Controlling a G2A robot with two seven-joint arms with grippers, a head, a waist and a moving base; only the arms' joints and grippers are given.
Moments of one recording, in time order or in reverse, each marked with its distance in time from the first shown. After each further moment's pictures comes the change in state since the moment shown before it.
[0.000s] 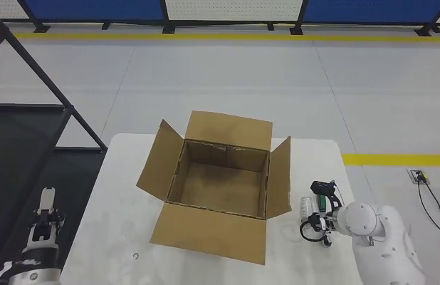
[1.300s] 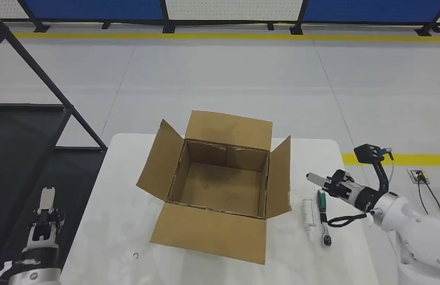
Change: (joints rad) left arm 0.000 0.000 0.000 0.000 0.000 0.000 0.000; right arm -0.135 0.041 0.191 -0.506 0.418 -0.032 -0.261
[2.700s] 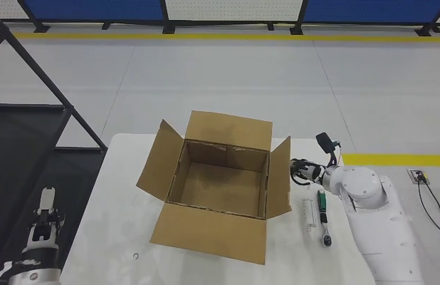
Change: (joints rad) left arm 0.000 0.000 0.000 0.000 0.000 0.000 0.000; right arm 0.390 -0.010 -0.325 0.720 0.200 0.215 -0.213
